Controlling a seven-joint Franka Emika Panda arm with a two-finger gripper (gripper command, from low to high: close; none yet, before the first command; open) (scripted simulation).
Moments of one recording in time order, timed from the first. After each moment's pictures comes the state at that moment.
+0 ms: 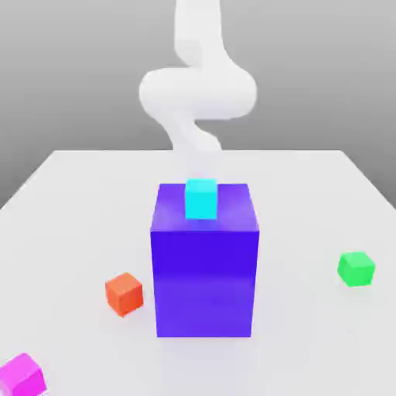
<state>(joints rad) 0.03 -0.72 -0.05 -2.29 -0.01 2.32 0.71</state>
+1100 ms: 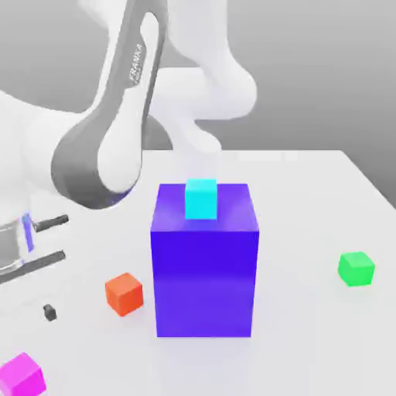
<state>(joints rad) -0.07 0.38 -0.39 -2.21 0.31 2.58 -0.75</state>
